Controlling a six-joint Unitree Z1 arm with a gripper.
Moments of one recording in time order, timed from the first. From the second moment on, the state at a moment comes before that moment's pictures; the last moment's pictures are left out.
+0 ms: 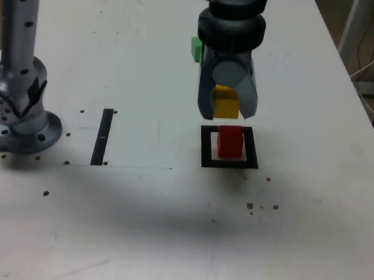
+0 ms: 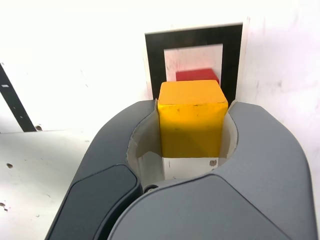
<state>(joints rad) -0.13 1.92 -1.57 1.26 0.05 -0.08</state>
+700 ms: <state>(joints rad) -0.16 1.96 -1.56 1.21 0.03 -0.09</state>
